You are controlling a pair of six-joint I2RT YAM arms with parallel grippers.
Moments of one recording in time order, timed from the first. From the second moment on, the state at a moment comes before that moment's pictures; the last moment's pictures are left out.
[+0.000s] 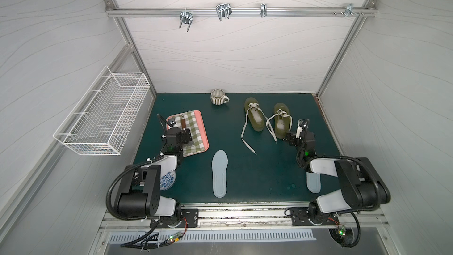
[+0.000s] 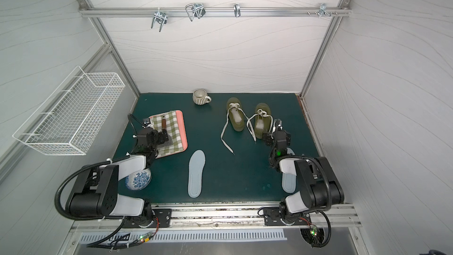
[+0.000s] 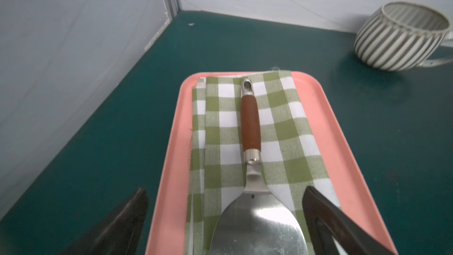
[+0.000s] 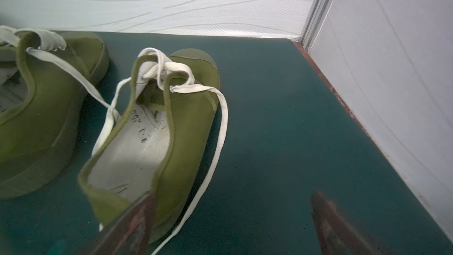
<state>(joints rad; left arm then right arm) 0.00 1.36 0.50 0.41 -0.31 -0.14 0.26 1.41 0.42 0.62 0.38 -0.02</state>
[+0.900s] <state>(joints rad) -0.10 0.93 0.71 -0.66 0.03 -0.56 1.21 1.37 0.88 -0.52 0.38 0.79</state>
